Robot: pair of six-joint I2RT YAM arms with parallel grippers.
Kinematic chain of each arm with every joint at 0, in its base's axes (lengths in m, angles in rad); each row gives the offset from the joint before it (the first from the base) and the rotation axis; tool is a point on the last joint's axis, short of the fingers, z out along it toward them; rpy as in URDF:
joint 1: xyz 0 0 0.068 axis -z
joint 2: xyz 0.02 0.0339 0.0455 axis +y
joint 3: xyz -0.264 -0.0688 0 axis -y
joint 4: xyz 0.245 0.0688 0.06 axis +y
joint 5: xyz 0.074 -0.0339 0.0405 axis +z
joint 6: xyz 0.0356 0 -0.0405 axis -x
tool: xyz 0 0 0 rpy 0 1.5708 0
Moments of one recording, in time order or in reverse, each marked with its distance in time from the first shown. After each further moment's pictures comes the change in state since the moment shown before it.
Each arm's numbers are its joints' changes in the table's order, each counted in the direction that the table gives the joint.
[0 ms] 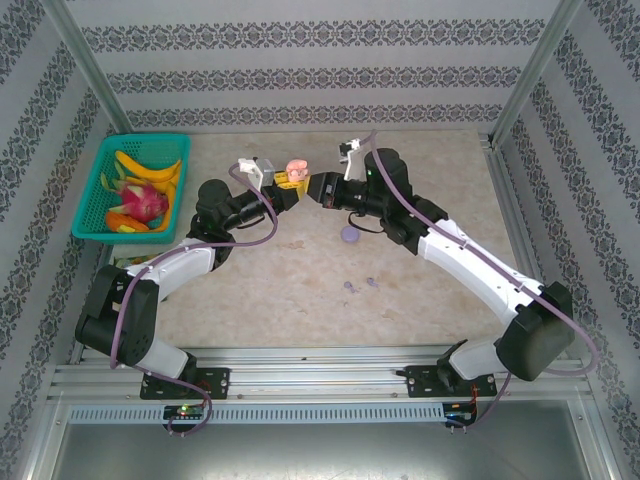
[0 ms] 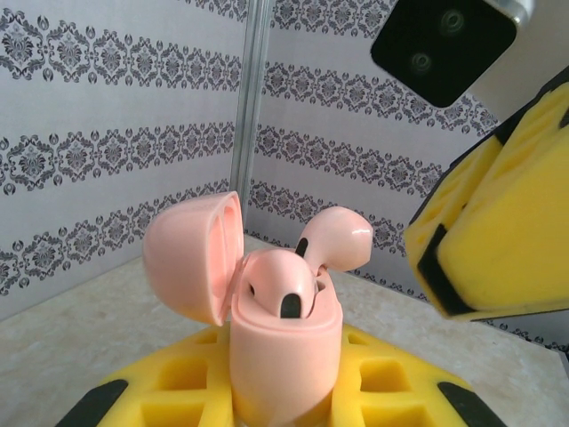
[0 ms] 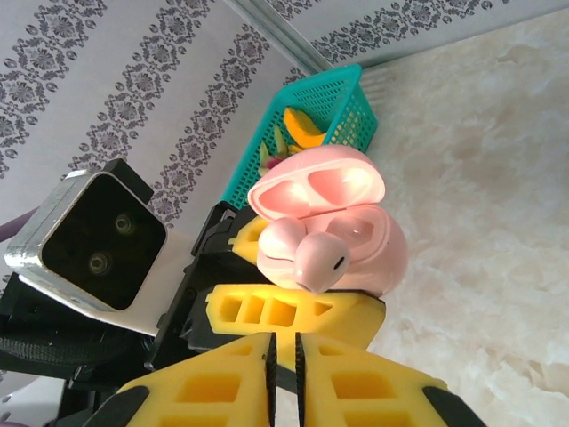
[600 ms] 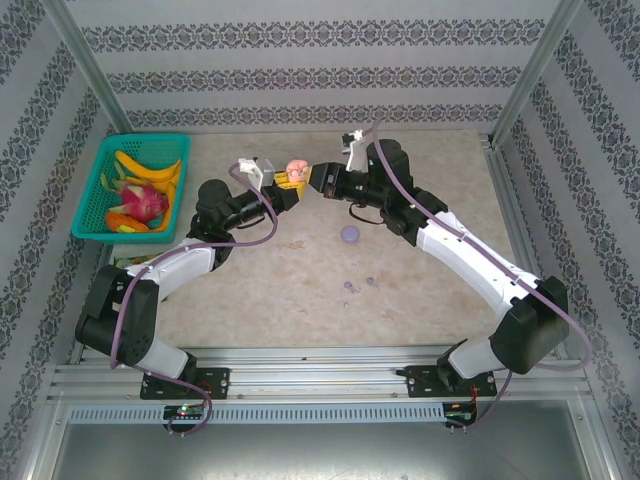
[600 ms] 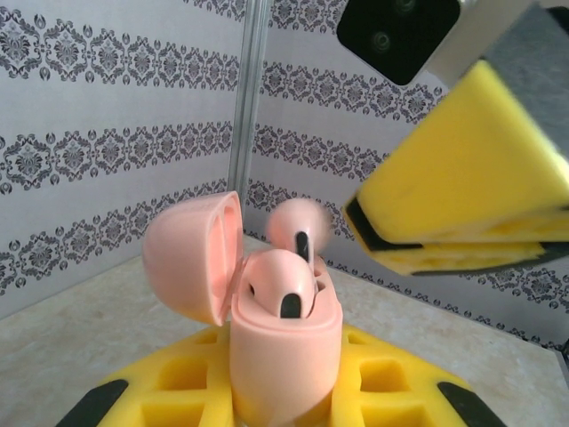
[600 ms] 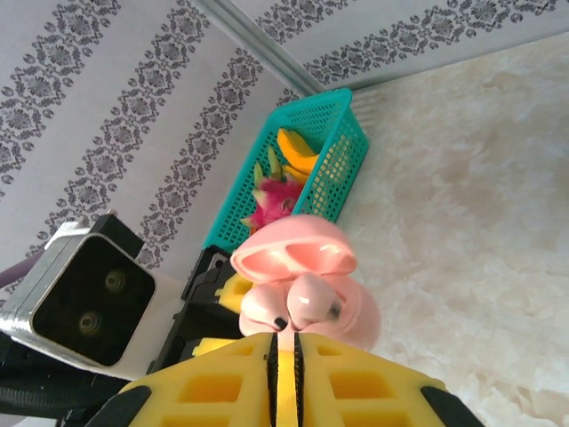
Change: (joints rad) left arm 0.000 0.000 0.000 0.000 -0.004 0.003; right arm 0.041 0.039 0.052 0.003 0.007 0.002
